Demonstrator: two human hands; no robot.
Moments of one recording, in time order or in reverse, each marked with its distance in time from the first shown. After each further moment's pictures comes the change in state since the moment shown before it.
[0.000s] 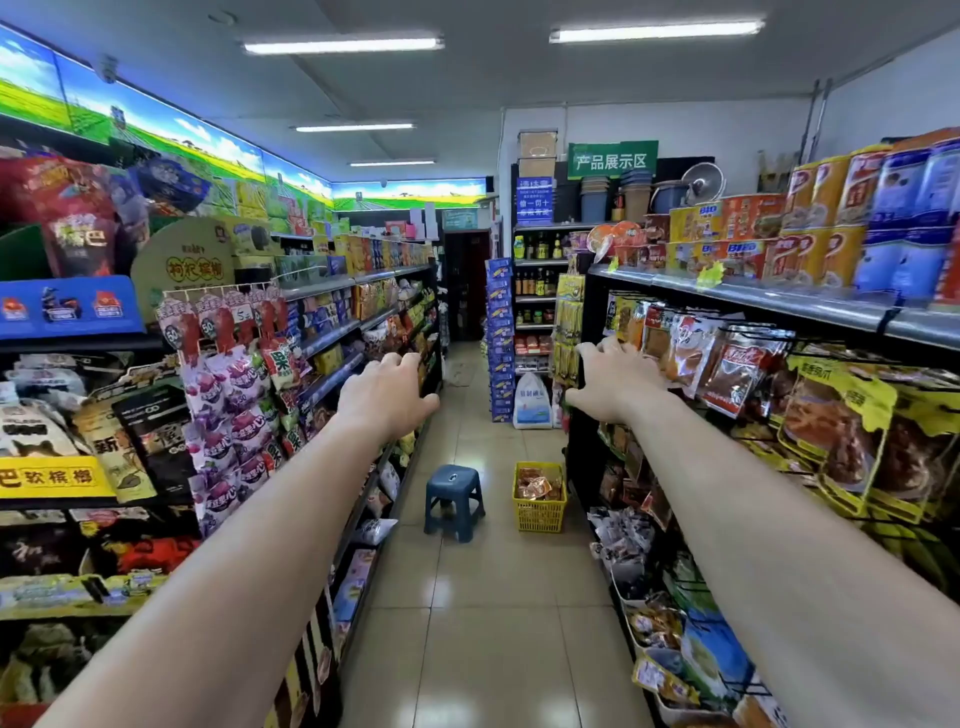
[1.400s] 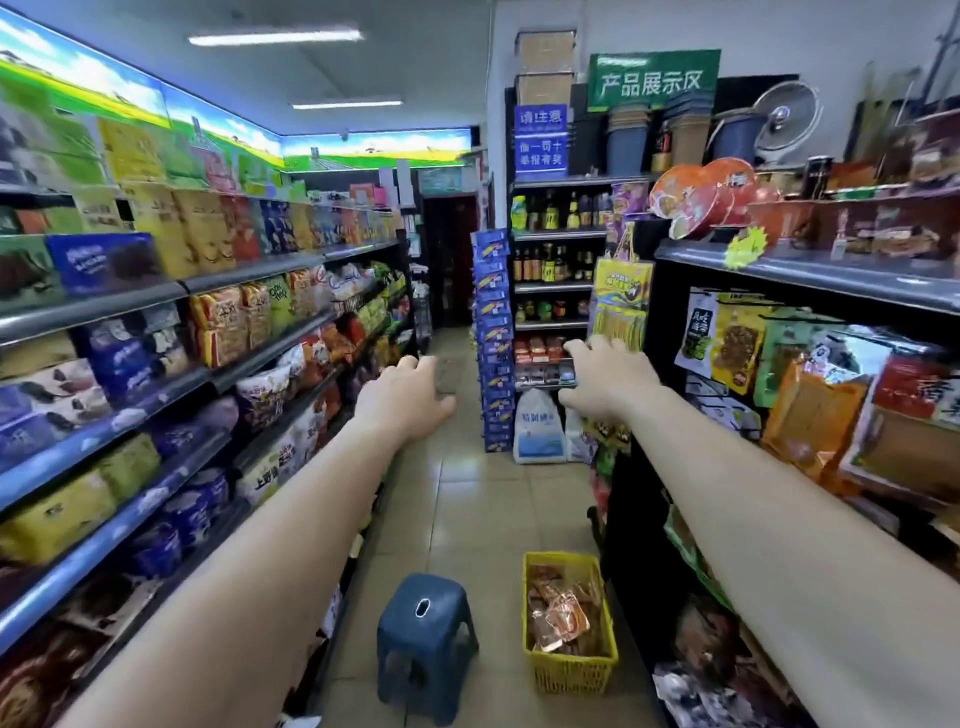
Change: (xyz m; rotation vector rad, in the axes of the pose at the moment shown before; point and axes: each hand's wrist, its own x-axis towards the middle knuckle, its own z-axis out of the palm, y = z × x) left_hand 0.922 -0.042 0.509 -0.062 -0.155 0.009; right_hand 0.976 0.091 0.379 -0.071 -0.098 -0.012
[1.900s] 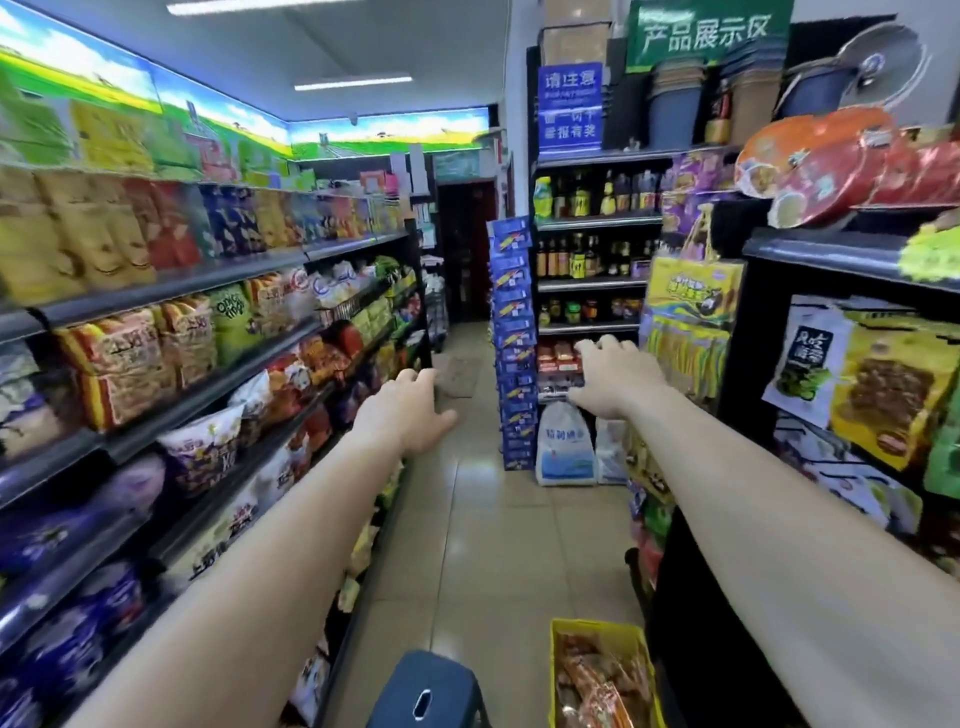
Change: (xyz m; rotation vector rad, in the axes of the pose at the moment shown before) left_hand 0.326 -0.044 0.128 -0.013 -0.081 -0.059; right_hand 0.353 0.028 0.107 0.046 -0.047 0.000
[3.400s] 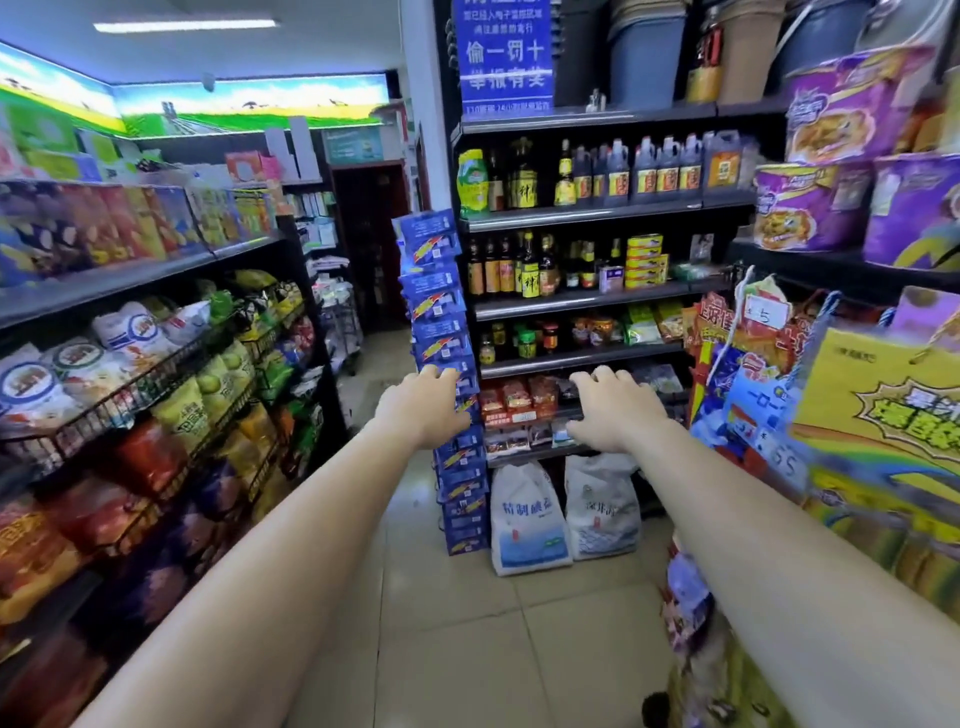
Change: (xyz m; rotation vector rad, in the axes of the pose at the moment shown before) left_hand 0.780 0.055 0.214 0.091 -0.082 0.301; right_hand 0.687 0.141 0.185 -0.042 -0.066 0.150
